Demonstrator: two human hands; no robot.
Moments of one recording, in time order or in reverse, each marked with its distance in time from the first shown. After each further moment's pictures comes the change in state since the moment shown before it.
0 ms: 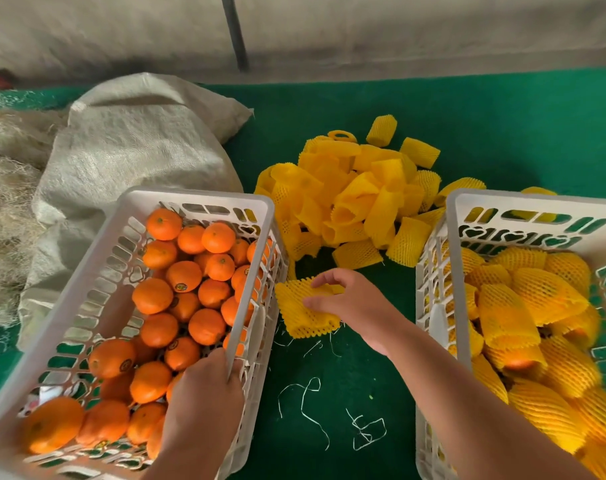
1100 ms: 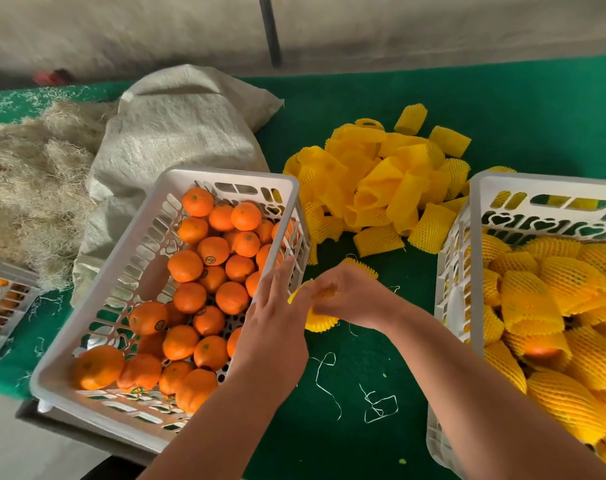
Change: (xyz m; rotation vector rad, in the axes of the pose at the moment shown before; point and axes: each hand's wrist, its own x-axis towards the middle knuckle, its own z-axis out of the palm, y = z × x) left_hand -0.018 0.057 -0.002 0.119 0.051 0.492; right_hand -0.012 0.006 0.016 -0.362 -0.381 -0.360
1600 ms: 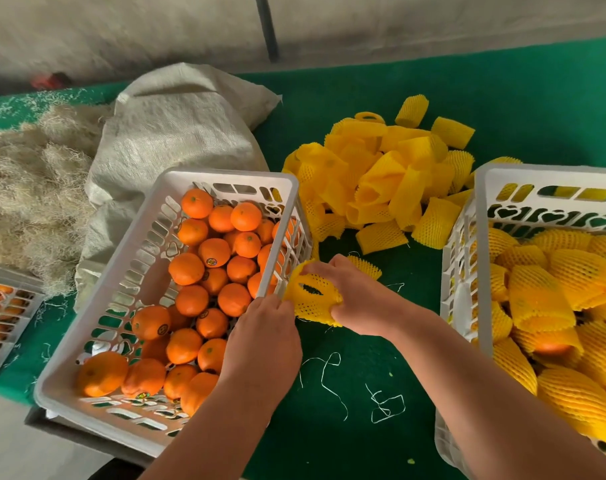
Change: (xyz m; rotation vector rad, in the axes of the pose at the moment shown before) left_hand 0.002 -0.021 0.010 0.261 -0.082 -0.001; right_hand 0.002 0.006 0.004 -0.249 0.033 0.131
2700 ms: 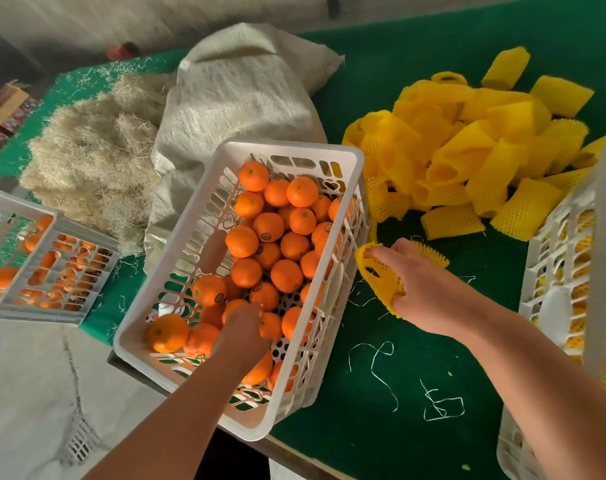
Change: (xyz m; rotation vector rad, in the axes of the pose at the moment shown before) left_hand -0.024 -0.149 0.103 -0.268 -0.265 -0.467; right_hand 0.011 0.009 0.001 -0.171 0.028 -0.049
